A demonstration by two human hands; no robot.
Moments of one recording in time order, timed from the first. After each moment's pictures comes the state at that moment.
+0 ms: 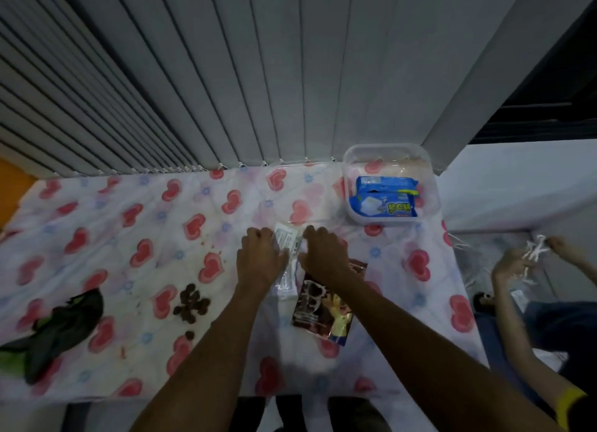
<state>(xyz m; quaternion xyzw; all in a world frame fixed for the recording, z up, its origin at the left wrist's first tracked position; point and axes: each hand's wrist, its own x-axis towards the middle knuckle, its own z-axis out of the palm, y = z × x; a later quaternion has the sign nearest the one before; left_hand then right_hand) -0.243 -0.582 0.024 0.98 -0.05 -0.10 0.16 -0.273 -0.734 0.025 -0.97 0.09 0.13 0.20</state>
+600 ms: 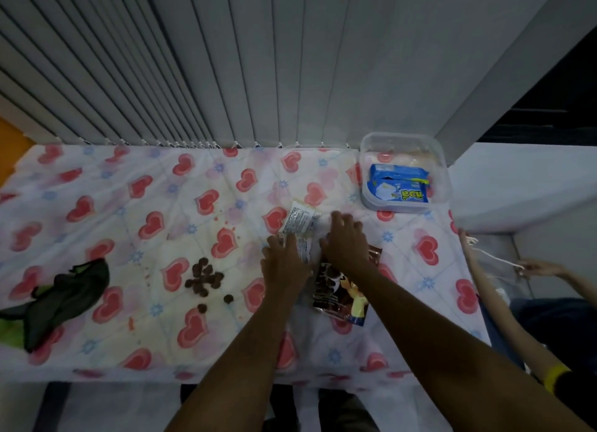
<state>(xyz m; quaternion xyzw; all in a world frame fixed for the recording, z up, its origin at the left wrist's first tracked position) -0.307 -0.574 -0.009 0.98 -0.03 -0.14 0.17 -0.296 -0.720 0.010 -0.97 0.14 0.08 0.16</state>
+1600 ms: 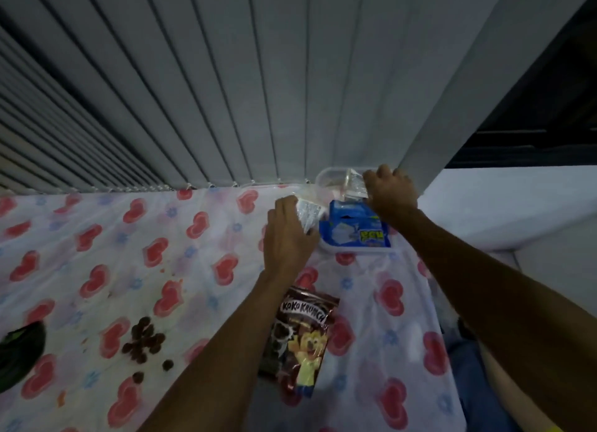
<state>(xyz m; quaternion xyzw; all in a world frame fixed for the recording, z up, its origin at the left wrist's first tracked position) -0.203 -0.729 0.072 0.93 -0.08 0.00 0.35 -0.167 -0.968 0.076 -1.00 0.07 0.04 -0.06</state>
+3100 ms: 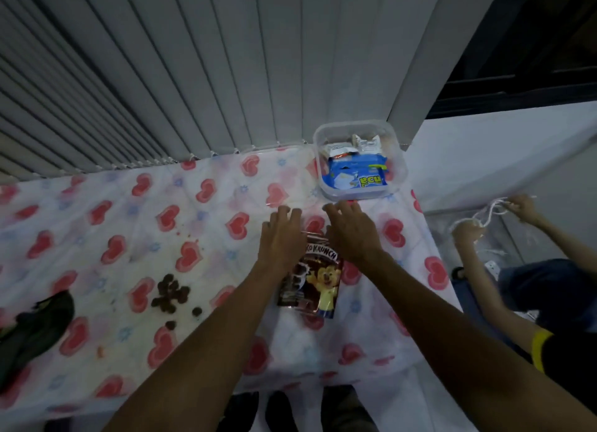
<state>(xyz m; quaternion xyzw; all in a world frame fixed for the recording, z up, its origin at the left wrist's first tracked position) -0.281 -0.652 0.023 0.96 -0.23 -0.06 0.14 -0.331 -0.813 0.038 -0.99 0.07 0.03 0.10</state>
